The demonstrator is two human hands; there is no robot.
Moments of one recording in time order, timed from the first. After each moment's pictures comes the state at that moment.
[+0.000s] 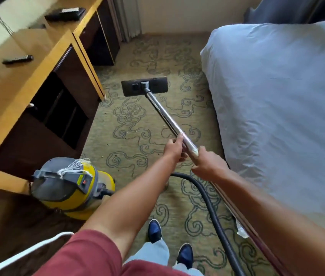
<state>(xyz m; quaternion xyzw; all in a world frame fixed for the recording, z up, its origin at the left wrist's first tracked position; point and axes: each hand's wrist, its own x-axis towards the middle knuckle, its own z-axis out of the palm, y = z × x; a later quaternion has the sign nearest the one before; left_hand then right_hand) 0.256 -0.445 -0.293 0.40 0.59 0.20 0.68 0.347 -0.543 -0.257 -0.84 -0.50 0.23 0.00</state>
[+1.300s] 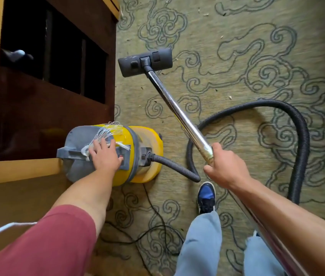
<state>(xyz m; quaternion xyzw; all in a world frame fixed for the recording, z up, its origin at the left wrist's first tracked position) -0.166 -0.215 -0.640 0.68 0.63 -0.37 -0.05 0.175 -0.400 -0.623 -0.78 -0.49 0.38 0.07</state>
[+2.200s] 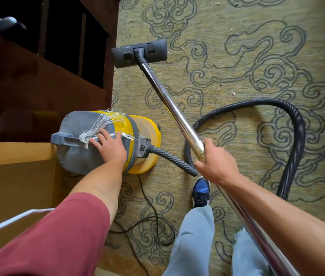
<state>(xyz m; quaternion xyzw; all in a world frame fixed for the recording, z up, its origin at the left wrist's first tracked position) -0.171 -0.226 -0.673 0.65 0.68 -0.33 -0.08 0.129 -0.376 -0.618 -0.76 -0.51 0.40 0.06</state>
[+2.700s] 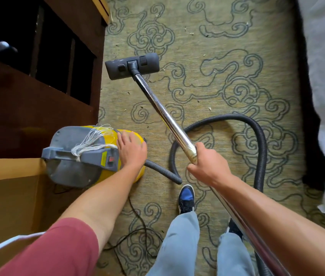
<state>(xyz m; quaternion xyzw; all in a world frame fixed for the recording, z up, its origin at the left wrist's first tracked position) -0.061 -0.251 -0.633 0.70 0.69 -0.15 0.13 0.161 -0.382 -0.548 -0.78 -0.50 0.37 0.05</state>
